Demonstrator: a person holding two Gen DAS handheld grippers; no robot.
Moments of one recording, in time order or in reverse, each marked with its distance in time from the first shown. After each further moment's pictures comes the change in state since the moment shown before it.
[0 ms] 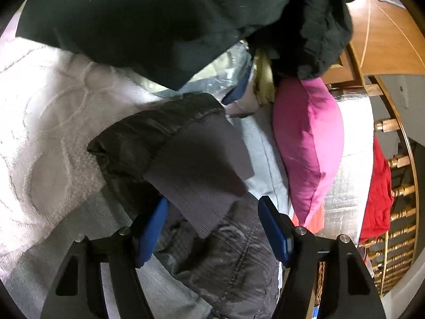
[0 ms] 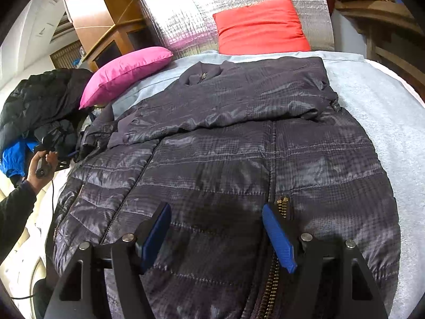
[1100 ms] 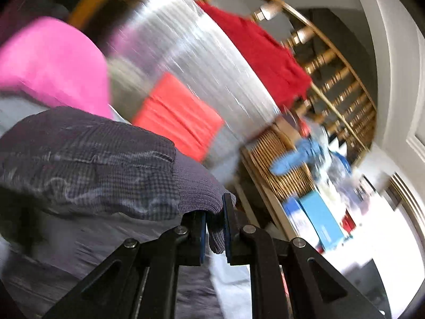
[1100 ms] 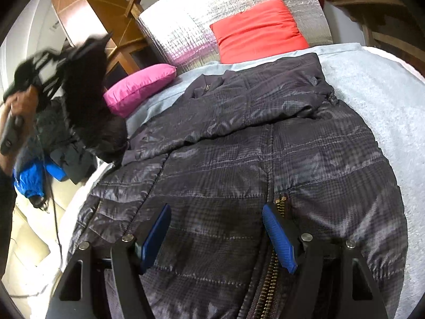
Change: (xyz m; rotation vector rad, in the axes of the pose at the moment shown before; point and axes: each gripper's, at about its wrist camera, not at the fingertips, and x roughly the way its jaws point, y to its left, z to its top) left arm 0.008 -0.326 -0.298 0.682 0.276 -0.374; right arm -0.009 -0.021 -0.002 0.102 -0.065 0.123
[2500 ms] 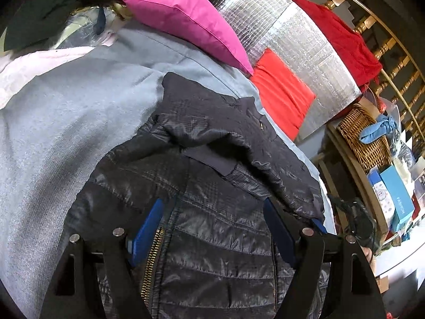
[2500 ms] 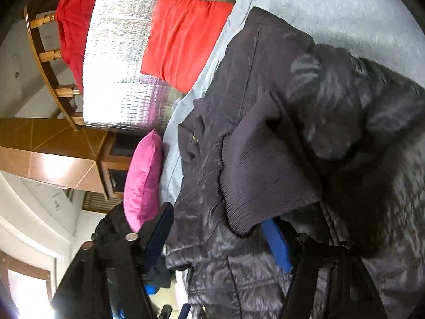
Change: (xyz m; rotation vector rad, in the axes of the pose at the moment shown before) left arm -0.116 0.161 -0.155 -0.079 0.007 0.435; right arm 0.073 -0.048 0.091 0.775 -0.012 0.225
